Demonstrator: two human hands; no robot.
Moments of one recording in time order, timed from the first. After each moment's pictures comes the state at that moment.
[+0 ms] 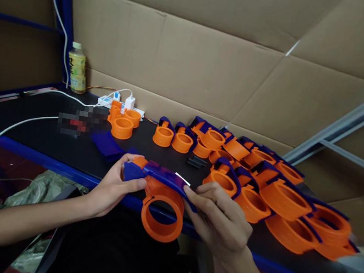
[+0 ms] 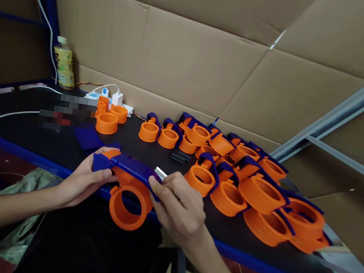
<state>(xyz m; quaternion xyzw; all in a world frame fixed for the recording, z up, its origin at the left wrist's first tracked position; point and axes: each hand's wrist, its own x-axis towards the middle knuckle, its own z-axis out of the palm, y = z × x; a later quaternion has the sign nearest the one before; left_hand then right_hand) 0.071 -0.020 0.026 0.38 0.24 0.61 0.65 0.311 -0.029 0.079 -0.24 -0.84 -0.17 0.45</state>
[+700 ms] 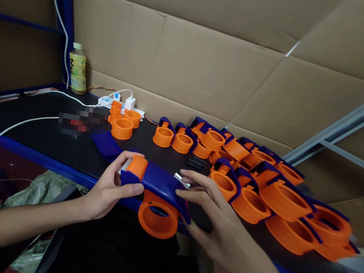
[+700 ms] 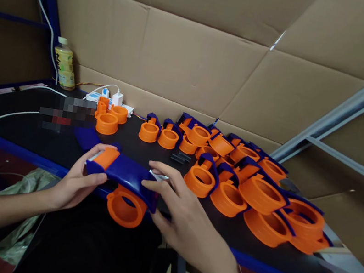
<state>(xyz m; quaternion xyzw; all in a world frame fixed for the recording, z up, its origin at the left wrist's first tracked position) 0.063 -0.029 0.034 0.44 0.22 0.62 0.61 0.325 -0.050 0.110 -0.30 -0.92 -0.02 0.26</state>
